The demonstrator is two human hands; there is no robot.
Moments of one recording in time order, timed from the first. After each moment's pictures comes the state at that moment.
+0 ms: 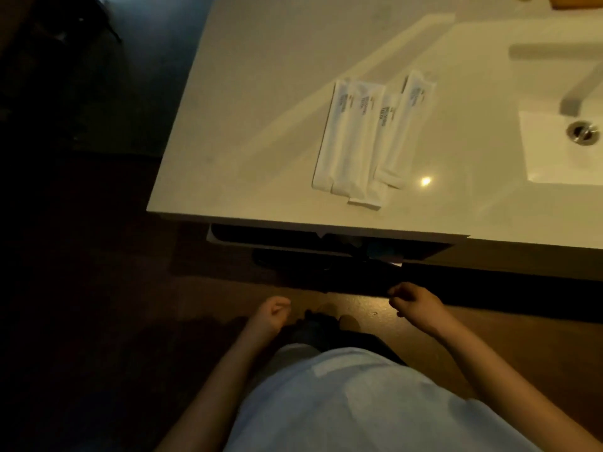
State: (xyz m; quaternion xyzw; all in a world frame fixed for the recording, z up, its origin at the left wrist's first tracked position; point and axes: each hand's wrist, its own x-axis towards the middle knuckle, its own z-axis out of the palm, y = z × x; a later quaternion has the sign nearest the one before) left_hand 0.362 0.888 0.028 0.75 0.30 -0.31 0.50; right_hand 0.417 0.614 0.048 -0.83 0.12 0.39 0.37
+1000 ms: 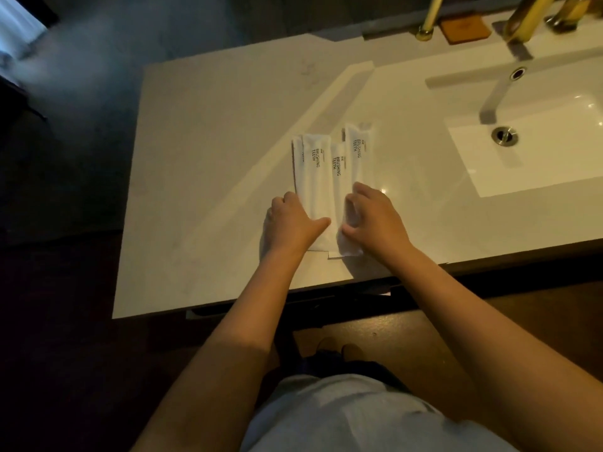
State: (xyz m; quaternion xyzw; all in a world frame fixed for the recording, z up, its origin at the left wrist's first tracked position) left_hand 0.605 0.811 0.123 0.95 0.09 -0.13 0.25; right_hand 0.578 0.668 0.116 -0.96 0.01 0.02 0.28
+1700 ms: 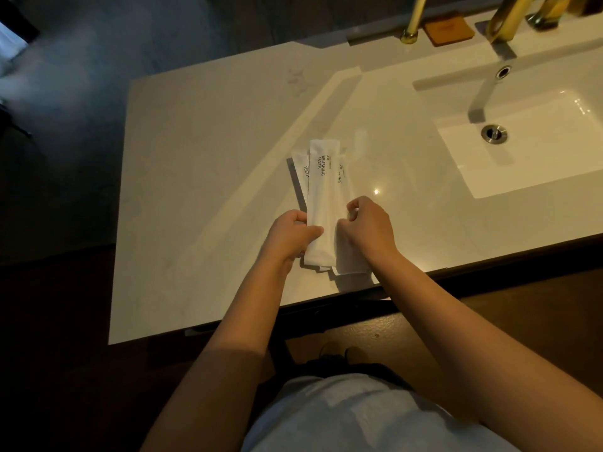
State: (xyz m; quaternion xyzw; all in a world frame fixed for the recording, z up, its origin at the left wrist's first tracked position) left_hand 0.613 0.812 0.137 0.79 0.18 -0.31 0.50; right_hand 0.592 0.686 0.120 -0.89 0.23 0.08 0.39
